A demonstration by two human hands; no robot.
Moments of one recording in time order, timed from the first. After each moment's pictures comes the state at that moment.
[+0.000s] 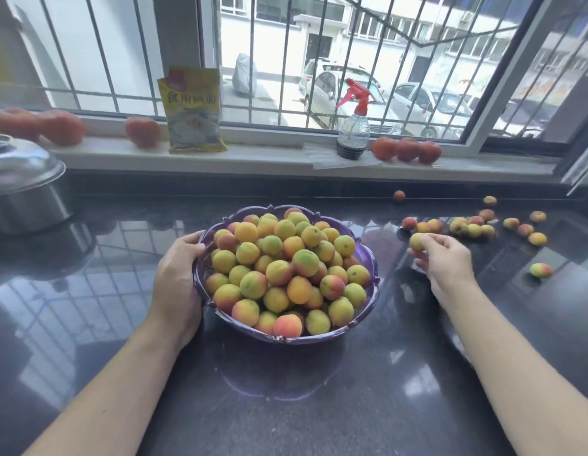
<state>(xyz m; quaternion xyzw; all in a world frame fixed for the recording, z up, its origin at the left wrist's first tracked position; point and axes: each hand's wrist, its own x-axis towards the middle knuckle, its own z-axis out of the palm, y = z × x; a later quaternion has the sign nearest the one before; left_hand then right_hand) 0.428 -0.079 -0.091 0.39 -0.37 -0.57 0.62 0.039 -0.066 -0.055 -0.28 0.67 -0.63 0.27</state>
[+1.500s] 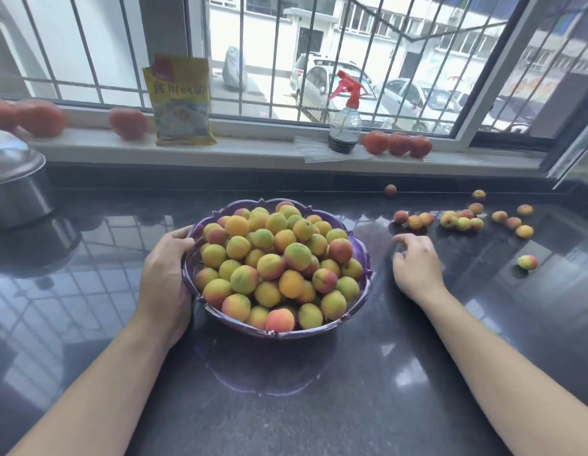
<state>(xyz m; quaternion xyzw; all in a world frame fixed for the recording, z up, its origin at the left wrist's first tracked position) 0.427 -0.074 -0.087 0.39 -0.36 -0.57 0.63 0.055 -0.060 -0.075 -0.50 0.80 -0.33 0.02</state>
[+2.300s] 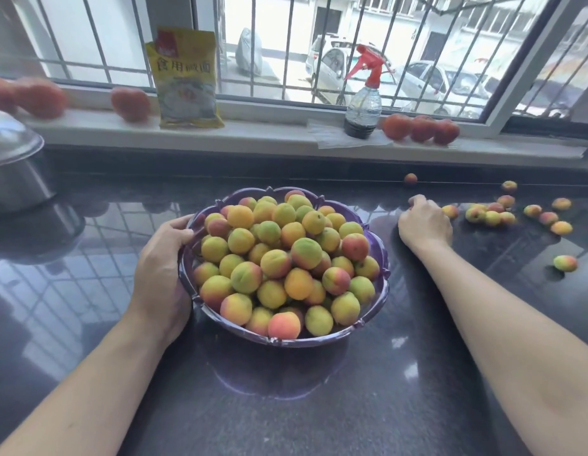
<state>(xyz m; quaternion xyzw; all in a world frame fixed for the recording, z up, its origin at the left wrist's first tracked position) 0.434 -0.085 -0.100 0.39 -0.35 -0.58 0.62 0.018 -0.159 -0.081 -0.50 0.84 -0.22 -0.07</state>
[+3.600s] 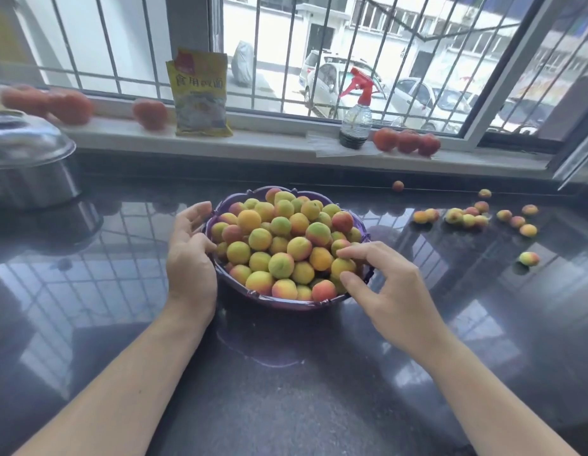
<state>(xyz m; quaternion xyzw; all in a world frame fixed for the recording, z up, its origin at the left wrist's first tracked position) 0.412 -0.038 -0.065 0.43 -0.37 -0.46 0.68 0.173 0.048 -0.030 -0.71 0.57 -0.41 0.07</state>
